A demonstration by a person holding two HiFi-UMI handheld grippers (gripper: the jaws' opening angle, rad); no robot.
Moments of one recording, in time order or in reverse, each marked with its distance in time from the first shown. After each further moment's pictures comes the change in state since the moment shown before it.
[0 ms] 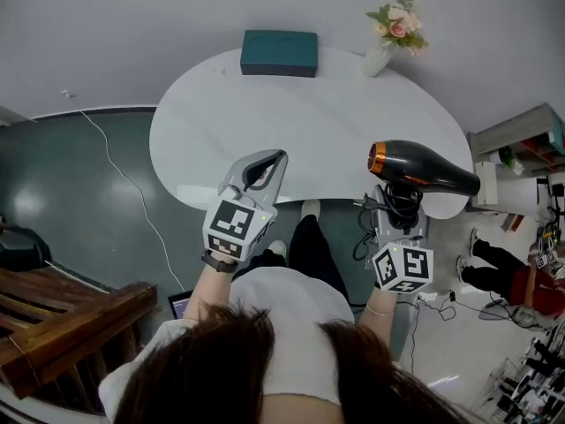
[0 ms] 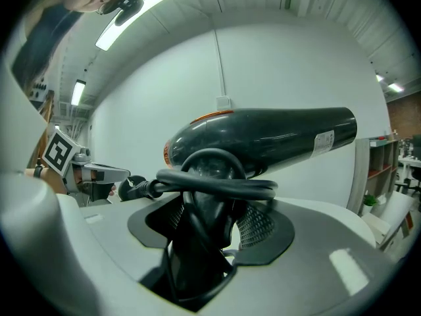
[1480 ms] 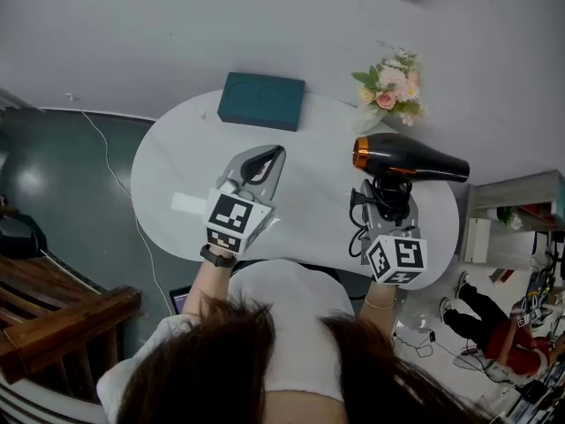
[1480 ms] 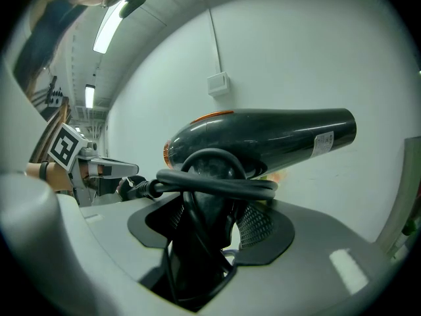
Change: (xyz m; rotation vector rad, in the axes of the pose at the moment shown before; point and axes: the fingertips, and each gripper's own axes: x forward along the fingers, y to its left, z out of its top) left arm 0.184 0.069 0.065 0.006 0.006 0.123; right arm 0.200 -0.094 0.057 -0.040 0.031 0.193
